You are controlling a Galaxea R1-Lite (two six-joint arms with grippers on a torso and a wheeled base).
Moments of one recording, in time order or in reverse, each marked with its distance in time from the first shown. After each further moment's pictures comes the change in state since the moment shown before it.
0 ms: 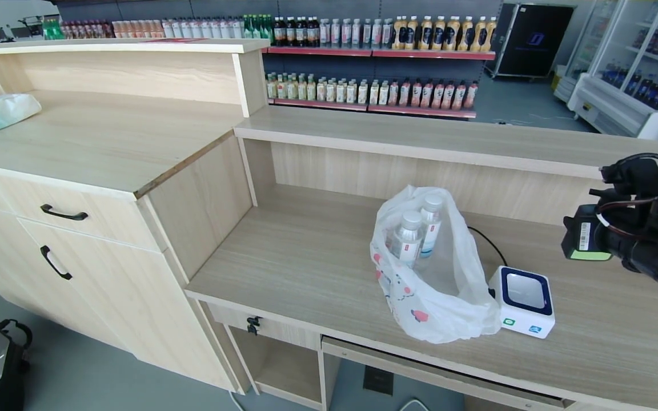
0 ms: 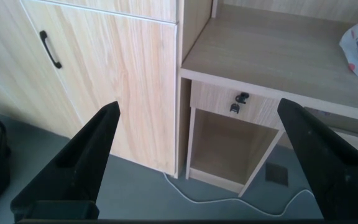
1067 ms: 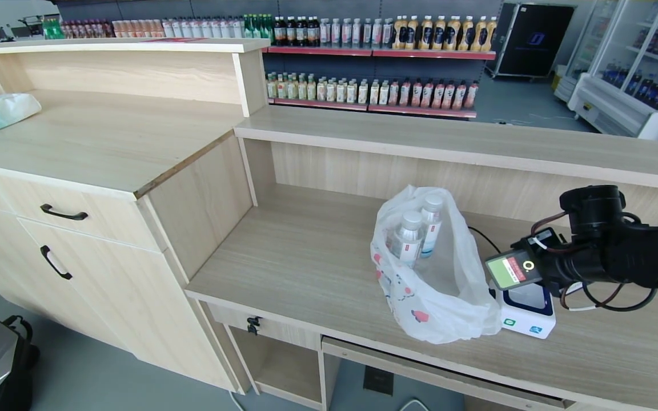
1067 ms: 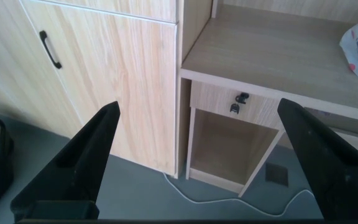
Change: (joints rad) left arm 0.000 0.000 0.000 0.000 0.000 0.000; right arm 0.021 0.260 -0.244 0.415 0.244 1.274
